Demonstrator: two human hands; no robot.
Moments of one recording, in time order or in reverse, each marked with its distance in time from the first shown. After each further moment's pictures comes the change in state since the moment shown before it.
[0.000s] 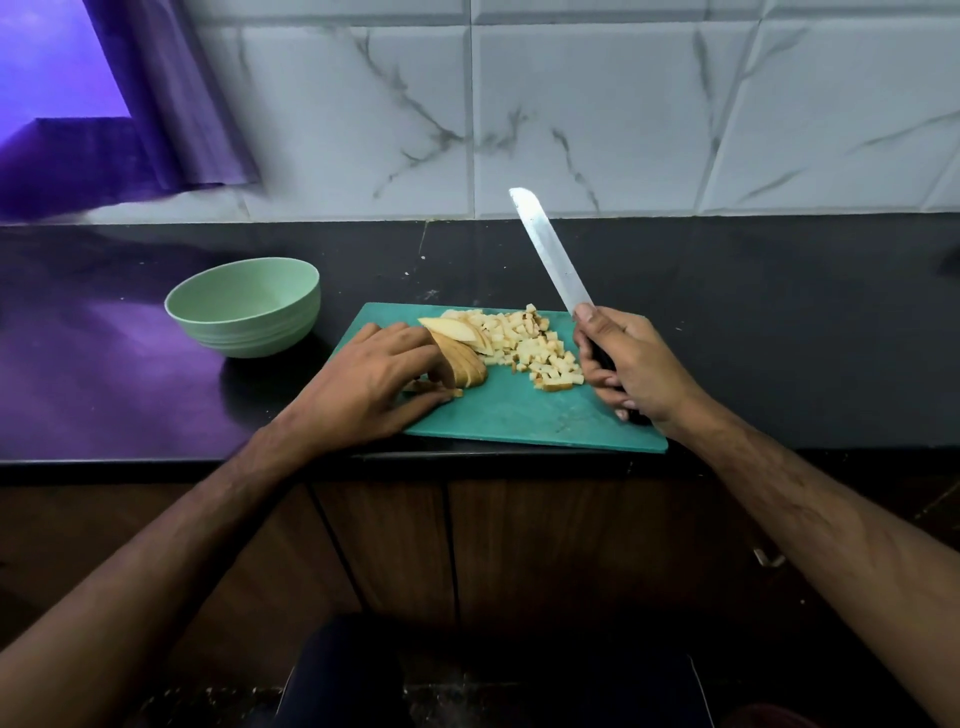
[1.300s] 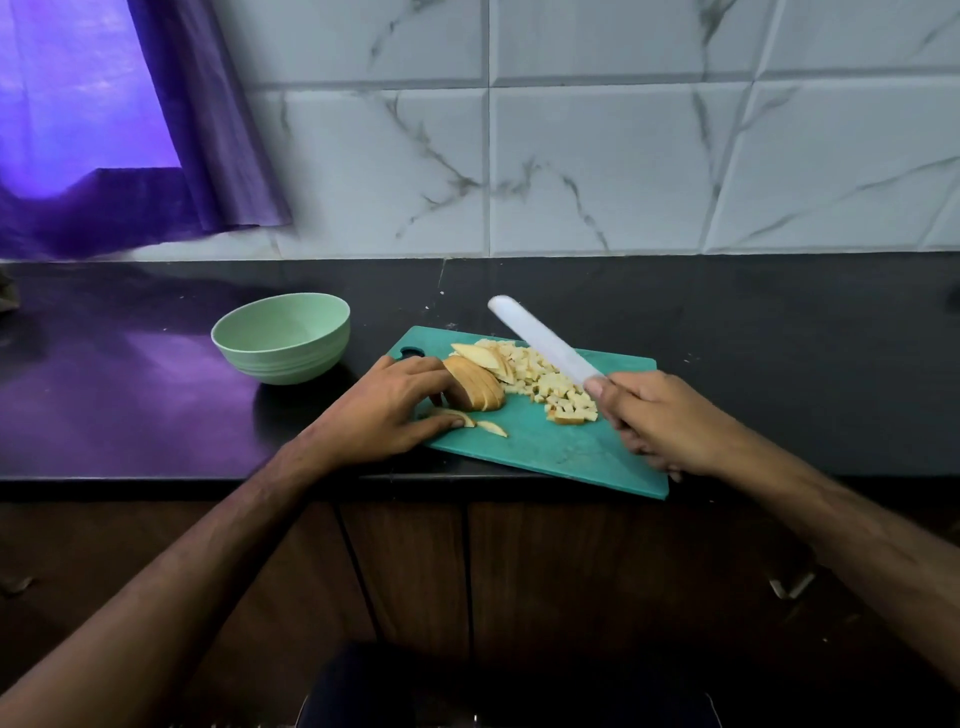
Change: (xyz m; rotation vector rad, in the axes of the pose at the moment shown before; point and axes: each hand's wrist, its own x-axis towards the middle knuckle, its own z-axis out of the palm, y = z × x) left_hand -0.004 -0.010 -0.006 -0.108 -0.135 -0.148; right_hand -0.040 -0.034 -0.001 -0.497 -0.100 0.132
